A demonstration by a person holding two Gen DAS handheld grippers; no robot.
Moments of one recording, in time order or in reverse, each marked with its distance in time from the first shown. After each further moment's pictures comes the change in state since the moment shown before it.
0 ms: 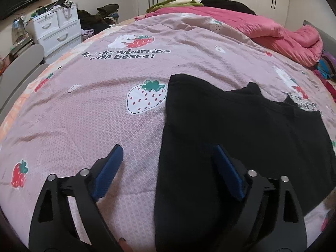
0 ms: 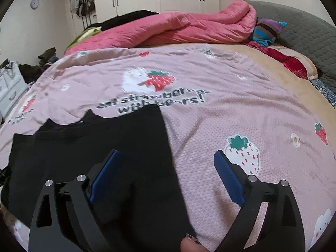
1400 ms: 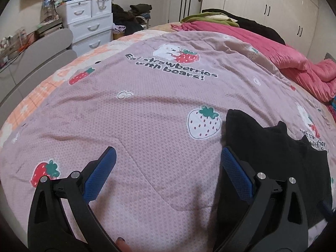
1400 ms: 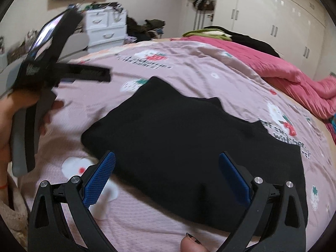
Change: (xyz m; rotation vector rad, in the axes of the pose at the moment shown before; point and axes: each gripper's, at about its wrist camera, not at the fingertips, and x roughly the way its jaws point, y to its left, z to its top) left arm -0.019 0.076 0.023 -0.187 -0.046 0.088; right arm -0.071 0.253 -0.088 -0.628 -0.049 0.386
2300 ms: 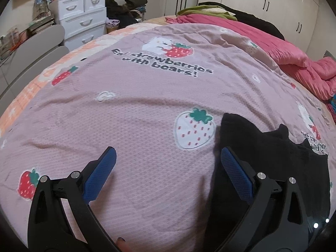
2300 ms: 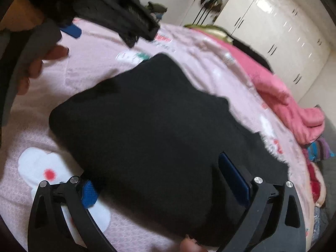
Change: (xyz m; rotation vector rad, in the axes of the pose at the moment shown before) left arm 0.033 -0.021 0.014 0.009 0.050 -0.034; right arm 0.056 0.036 -0.004 -0.187 0.024 -0.261
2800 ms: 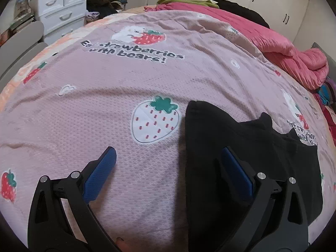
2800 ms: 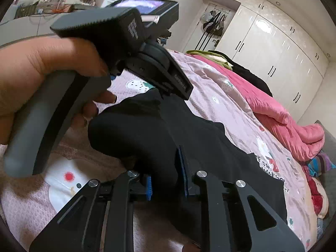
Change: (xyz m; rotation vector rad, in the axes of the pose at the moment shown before) left arm 0.020 -0.034 -0.004 0.045 0.071 -0.111; right arm -0.029 -0.007 -0.004 -0.001 -0.143 0.057
